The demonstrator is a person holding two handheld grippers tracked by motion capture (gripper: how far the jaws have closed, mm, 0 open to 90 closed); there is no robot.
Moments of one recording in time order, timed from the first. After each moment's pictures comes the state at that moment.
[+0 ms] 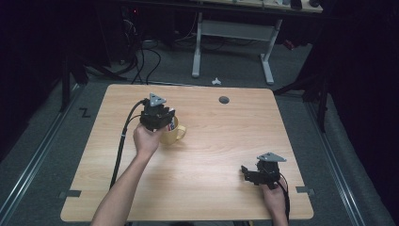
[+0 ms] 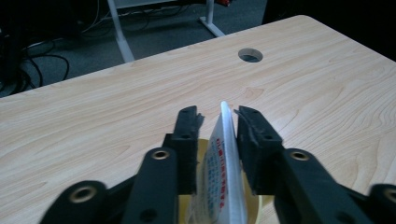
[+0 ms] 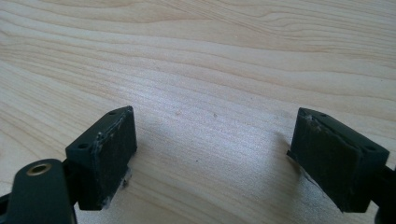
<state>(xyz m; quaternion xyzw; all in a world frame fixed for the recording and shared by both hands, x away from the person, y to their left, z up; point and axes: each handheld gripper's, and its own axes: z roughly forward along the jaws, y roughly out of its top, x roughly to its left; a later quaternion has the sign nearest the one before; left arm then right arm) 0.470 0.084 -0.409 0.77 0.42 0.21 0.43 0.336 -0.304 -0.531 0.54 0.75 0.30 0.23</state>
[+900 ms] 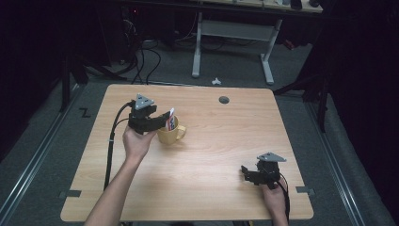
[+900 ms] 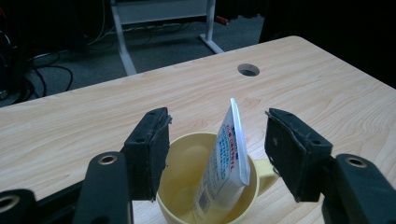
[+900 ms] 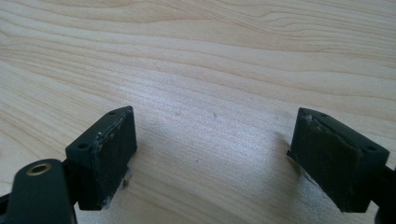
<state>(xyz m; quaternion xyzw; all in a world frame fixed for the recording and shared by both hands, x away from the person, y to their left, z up) 0.446 0.111 -0.394 0.75 0.42 0.22 0.47 0.336 -0.304 -0.531 0.54 0.75 0.30 0.23</state>
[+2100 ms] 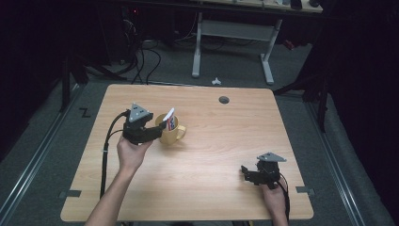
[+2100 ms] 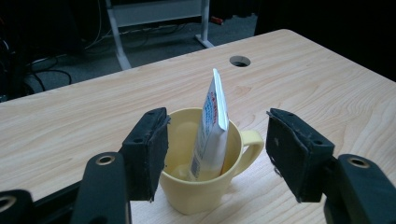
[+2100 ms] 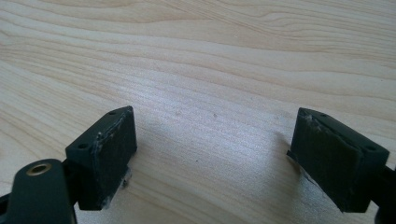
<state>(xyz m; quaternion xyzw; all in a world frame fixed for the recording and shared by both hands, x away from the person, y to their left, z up) 0.414 0.122 -0.399 0.75 0.41 0.22 0.47 0.336 -0.304 -0.531 0.54 0.75 0.30 0.23</state>
